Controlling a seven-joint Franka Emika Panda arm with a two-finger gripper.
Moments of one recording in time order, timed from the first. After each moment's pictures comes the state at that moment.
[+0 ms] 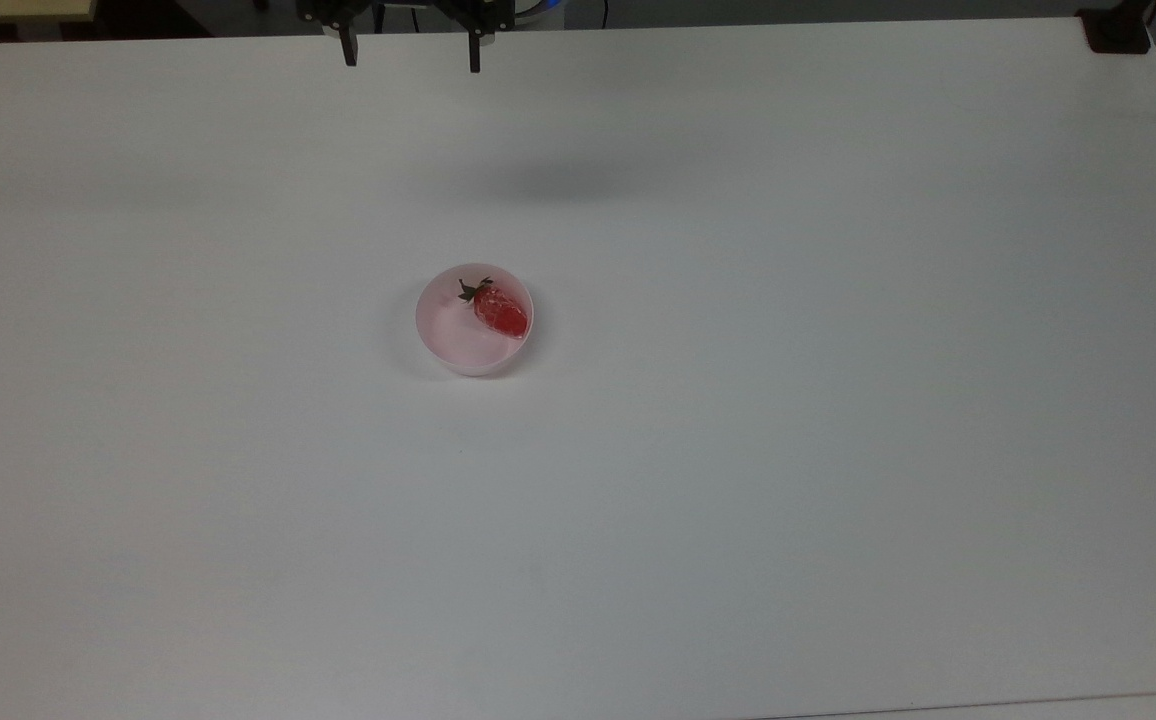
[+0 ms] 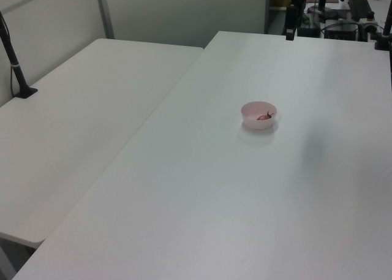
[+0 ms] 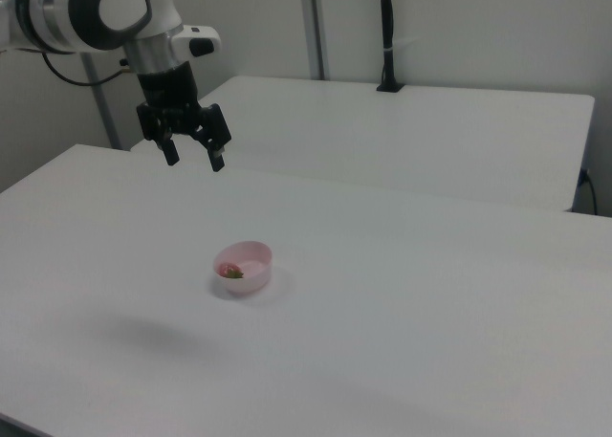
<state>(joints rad) -0.06 -0.02 0.07 -1.68 -0.07 1.69 -0.02</state>
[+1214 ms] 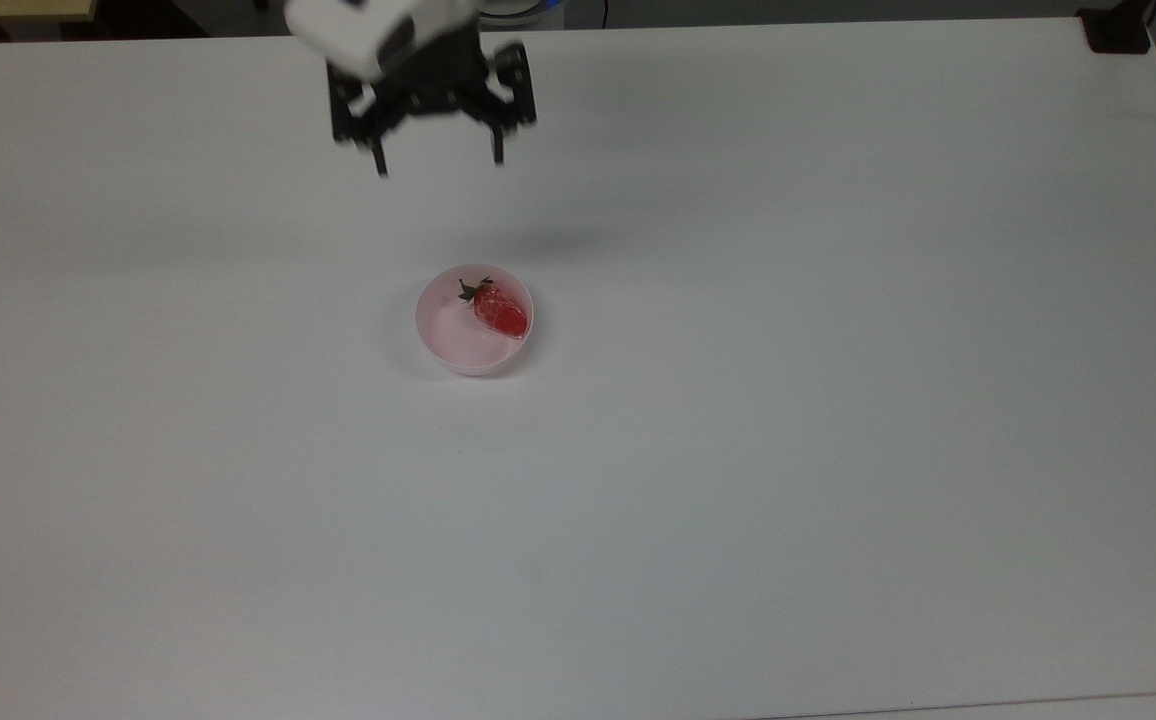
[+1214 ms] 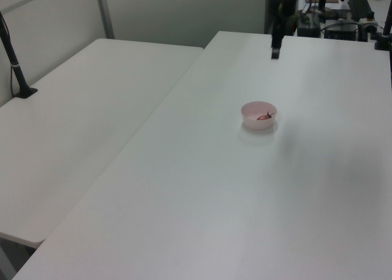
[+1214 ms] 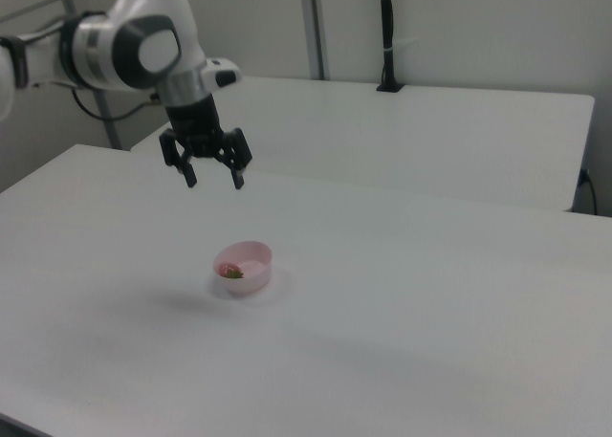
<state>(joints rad) -0.03 0.11 0.06 -1.69 -0.06 1.85 -0.16</state>
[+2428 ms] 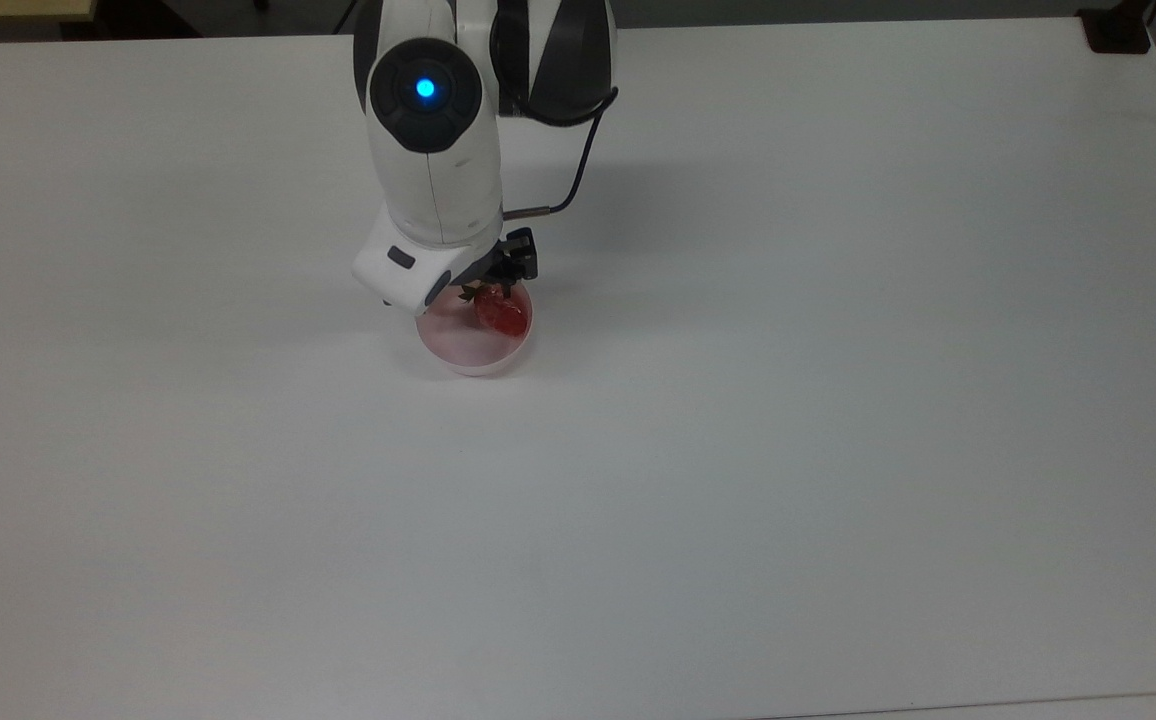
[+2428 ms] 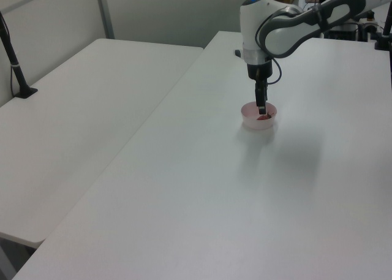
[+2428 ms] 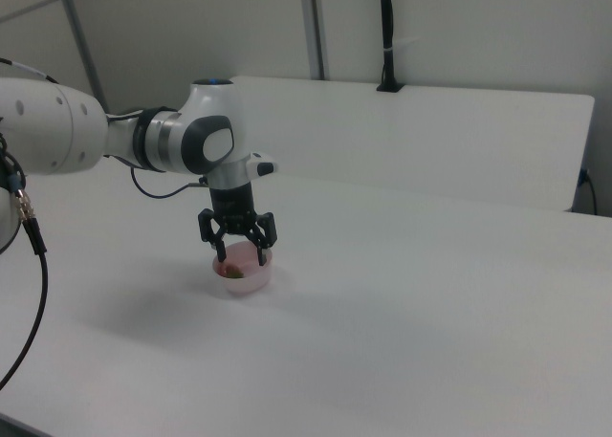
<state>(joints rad) 0.00 0.42 0.02 -1.69 -0.06 1.99 -0.19</state>
